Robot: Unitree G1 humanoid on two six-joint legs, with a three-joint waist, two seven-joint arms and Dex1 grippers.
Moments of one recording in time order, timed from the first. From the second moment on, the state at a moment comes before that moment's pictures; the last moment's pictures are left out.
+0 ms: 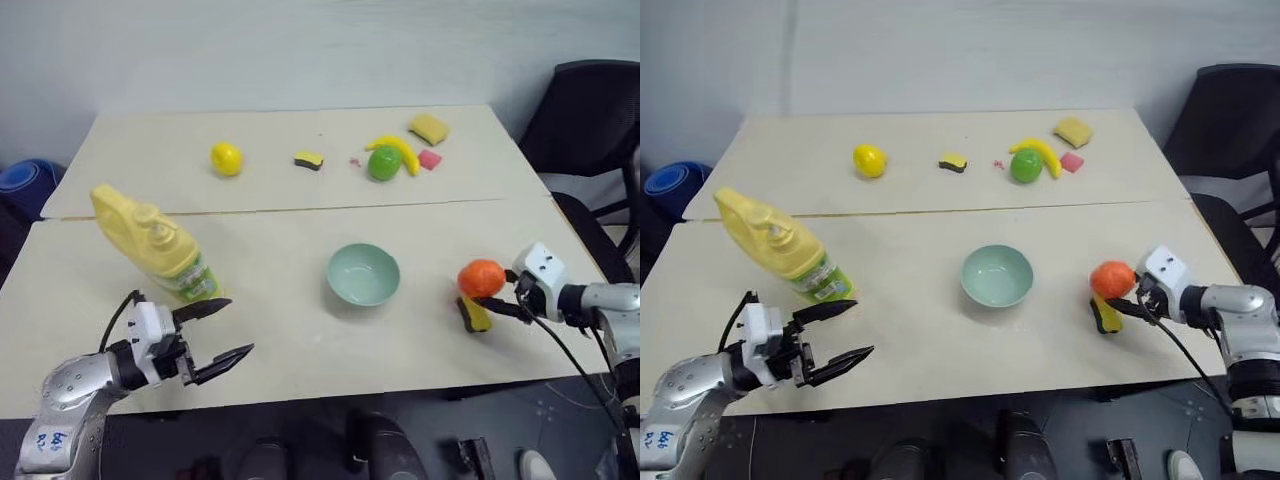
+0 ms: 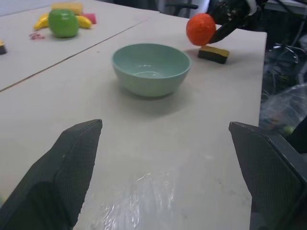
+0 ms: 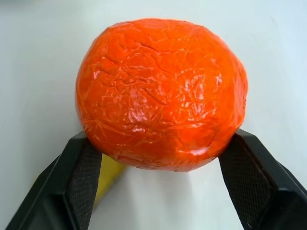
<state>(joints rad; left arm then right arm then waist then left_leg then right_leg) 0.18 0.62 0.24 -0.26 -0.52 0.09 -1.00 -0.46 -0.84 -0.06 0.70 0.09 -0.01 1.07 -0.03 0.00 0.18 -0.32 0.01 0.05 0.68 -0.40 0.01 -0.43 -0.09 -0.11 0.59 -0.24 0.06</state>
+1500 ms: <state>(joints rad) 0.26 0.60 0.41 -0.18 -0.55 0.06 -0.96 -0.48 -0.50 0.29 0.28 0.04 -0.01 1.00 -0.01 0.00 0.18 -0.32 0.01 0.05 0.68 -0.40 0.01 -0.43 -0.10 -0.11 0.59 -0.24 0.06</state>
